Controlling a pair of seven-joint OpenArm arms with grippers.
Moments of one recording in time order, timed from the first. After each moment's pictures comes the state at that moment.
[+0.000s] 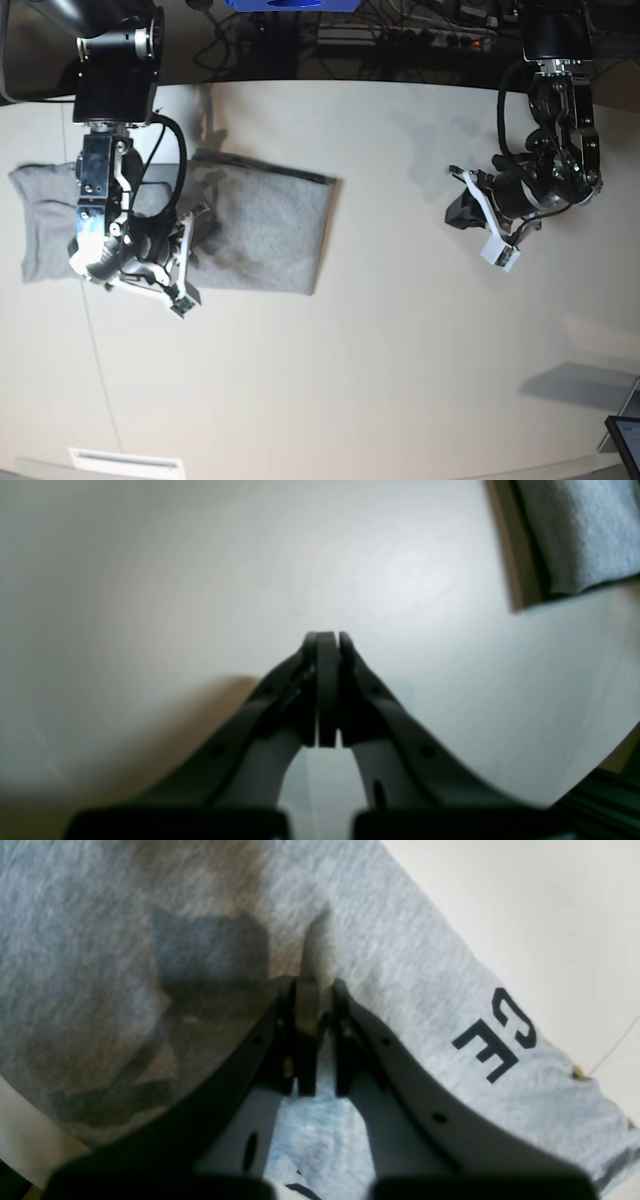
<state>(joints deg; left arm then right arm) 5.7 -26.1 -11.2 95.9 -40.7 -33.2 61.4 11.8 3.5 4.3 90.2 7.3 41.0 -77.6</state>
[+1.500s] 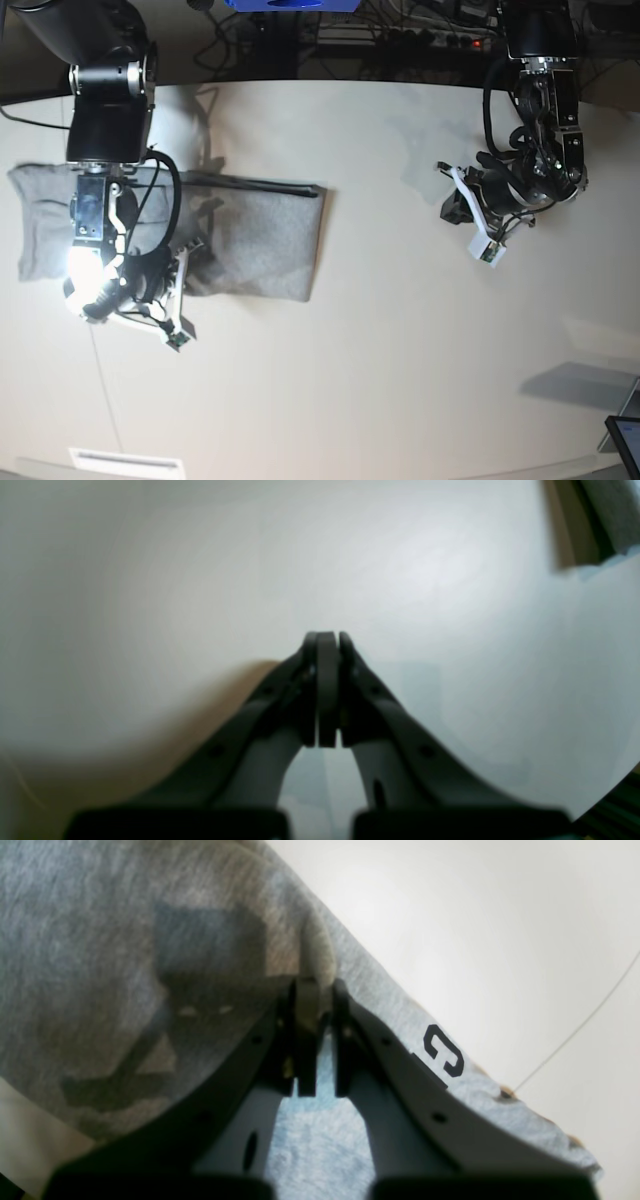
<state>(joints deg) 5.6 -22.3 -10.8 96.2 -32.0 -33.4 61.4 20.0 4.3 3.9 83.0 6.9 41.0 -78.6</state>
